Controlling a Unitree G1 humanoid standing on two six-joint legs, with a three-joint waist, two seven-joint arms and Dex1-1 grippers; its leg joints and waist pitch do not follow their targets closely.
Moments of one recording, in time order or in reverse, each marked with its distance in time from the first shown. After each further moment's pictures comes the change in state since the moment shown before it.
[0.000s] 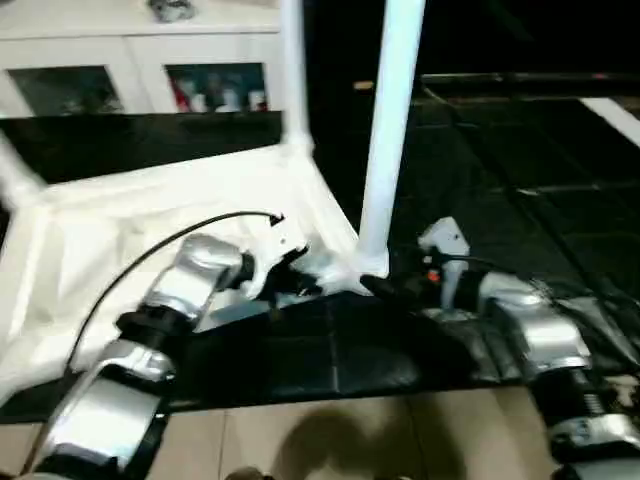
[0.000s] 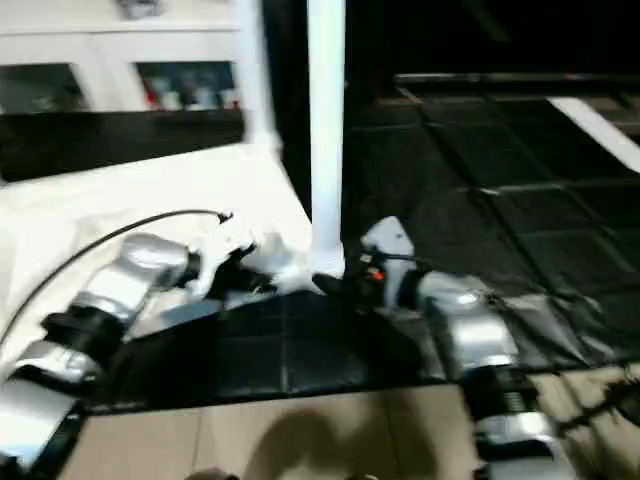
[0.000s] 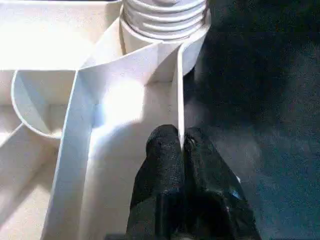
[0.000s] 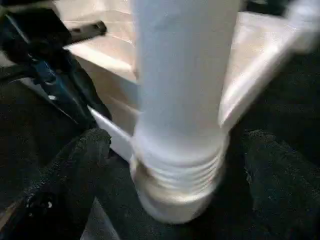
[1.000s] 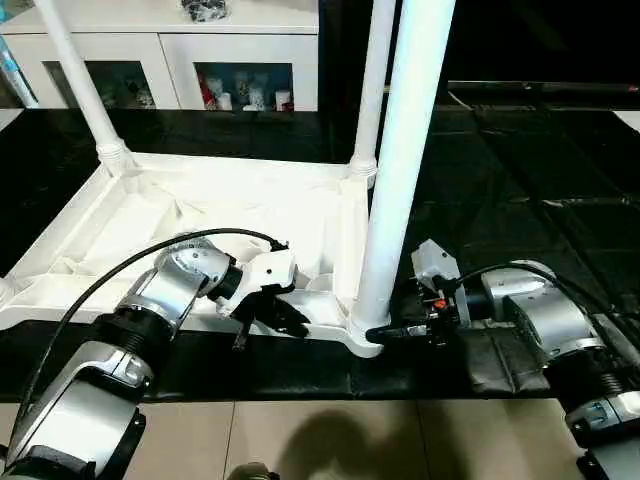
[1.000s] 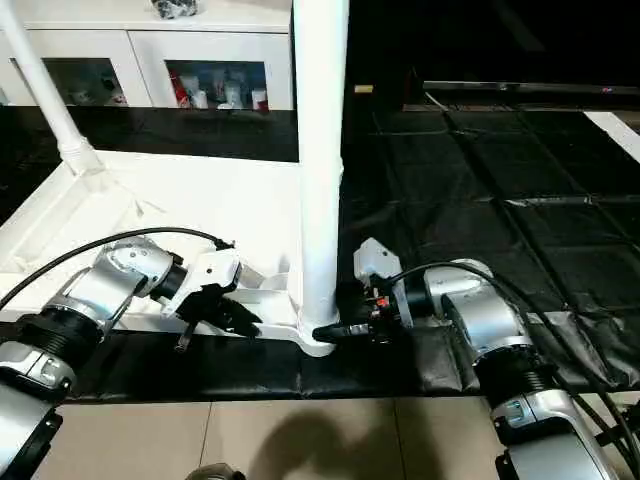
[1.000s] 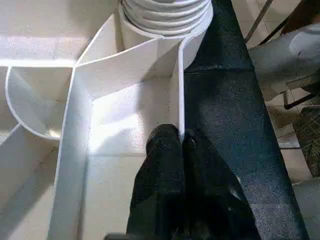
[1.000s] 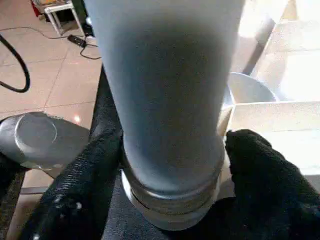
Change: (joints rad) left arm 0.014 0.069 -0.091 -0.014 0.001 -0.180 -0.249; right arm -0.073 -0.090 0.175 0.078 -0.007 -0.057 0.384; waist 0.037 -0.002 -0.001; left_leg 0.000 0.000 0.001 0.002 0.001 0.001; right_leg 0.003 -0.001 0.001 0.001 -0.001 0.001
